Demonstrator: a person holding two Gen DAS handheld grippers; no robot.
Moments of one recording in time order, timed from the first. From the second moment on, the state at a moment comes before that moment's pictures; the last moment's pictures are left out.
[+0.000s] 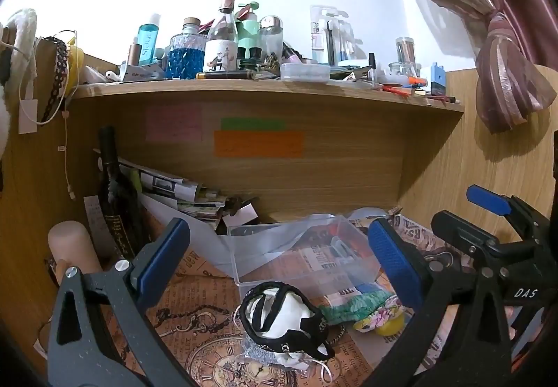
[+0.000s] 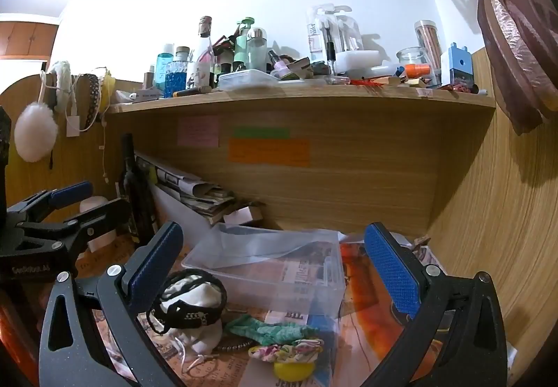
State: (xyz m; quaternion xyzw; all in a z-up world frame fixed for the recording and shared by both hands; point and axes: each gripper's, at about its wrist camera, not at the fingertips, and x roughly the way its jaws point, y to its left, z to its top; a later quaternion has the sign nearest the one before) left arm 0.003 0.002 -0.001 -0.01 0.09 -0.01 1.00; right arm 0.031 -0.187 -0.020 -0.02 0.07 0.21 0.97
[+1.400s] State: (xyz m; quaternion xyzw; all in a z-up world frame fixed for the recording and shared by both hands) left arm 0.003 0.002 -0.001 -0.02 0.09 -0.01 1.00; right arm 0.029 -0.191 -0.014 -0.02 0.06 0.21 0.98
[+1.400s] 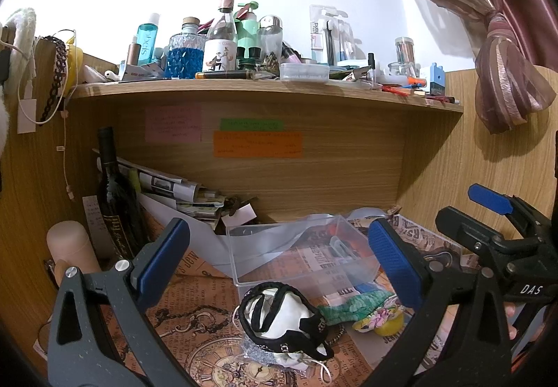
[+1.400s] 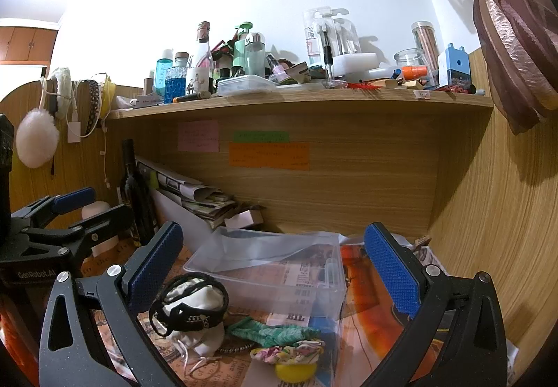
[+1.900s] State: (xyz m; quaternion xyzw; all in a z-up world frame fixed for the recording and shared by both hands) left arm 0.003 0.001 -0.001 -0.02 0.09 -0.01 1.00; right arm 0.029 -0.189 -0.013 -0.02 0.06 0.21 0.98
